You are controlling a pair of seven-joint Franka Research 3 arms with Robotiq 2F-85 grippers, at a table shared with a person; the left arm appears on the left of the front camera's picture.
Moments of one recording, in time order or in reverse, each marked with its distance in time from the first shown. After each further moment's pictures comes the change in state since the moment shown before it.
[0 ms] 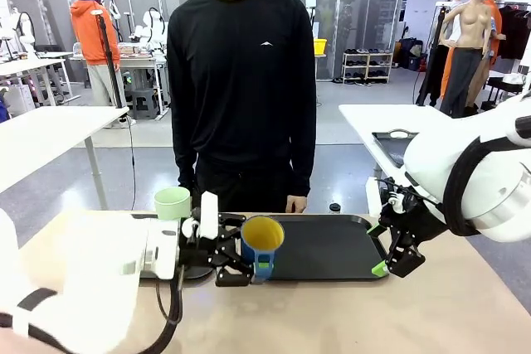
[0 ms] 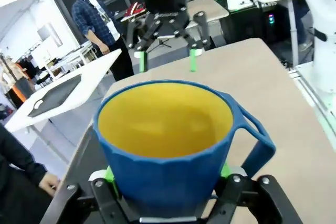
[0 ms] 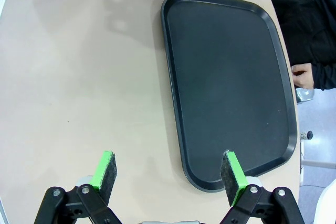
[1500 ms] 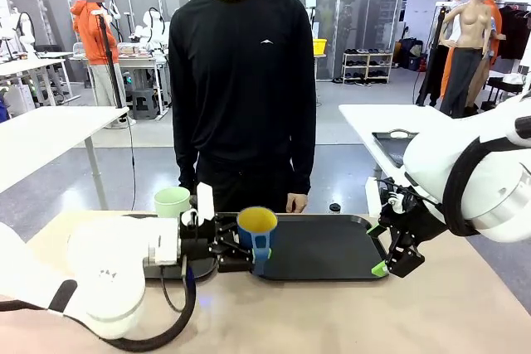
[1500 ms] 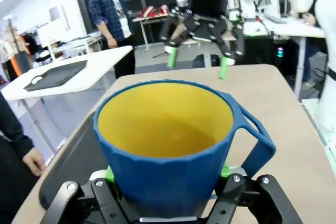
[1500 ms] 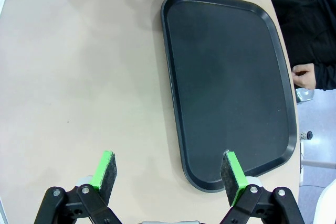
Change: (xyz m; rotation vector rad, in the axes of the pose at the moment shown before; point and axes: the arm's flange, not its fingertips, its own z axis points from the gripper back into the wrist) left arm -0.030 0.045 -0.003 0.059 -0.055 0.247; right arm 0.000 0.000 0.000 -0.001 0.000 0.001
